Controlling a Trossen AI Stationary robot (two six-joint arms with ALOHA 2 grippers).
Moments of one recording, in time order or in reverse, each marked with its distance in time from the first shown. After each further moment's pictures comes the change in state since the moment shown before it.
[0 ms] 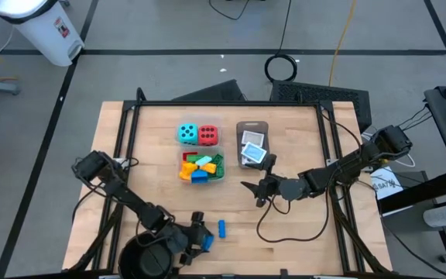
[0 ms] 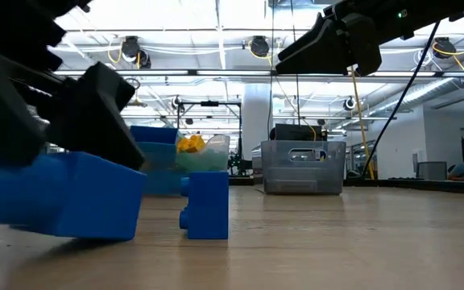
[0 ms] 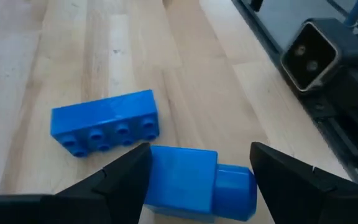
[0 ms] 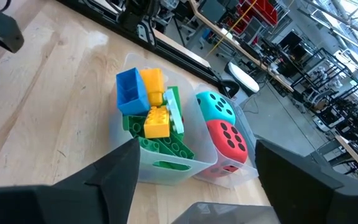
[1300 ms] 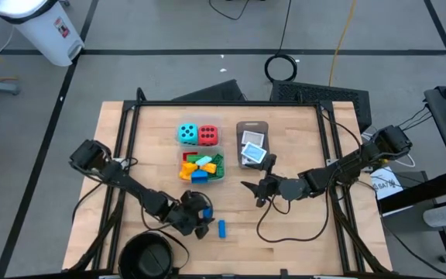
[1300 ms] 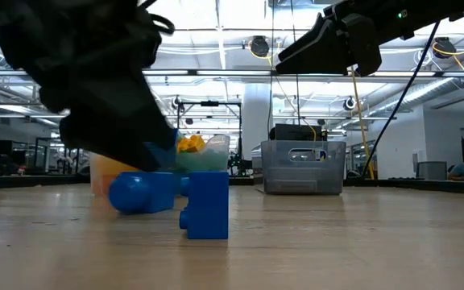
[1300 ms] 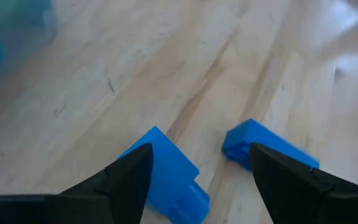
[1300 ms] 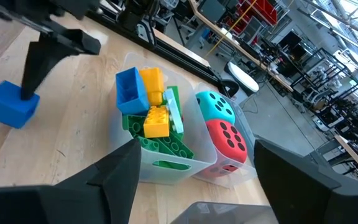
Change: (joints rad) left arm 0.143 -0.123 0.008 -0.311 -0.166 -0.687; right arm 0.000 0.000 0.000 -0.002 0.002 0.000
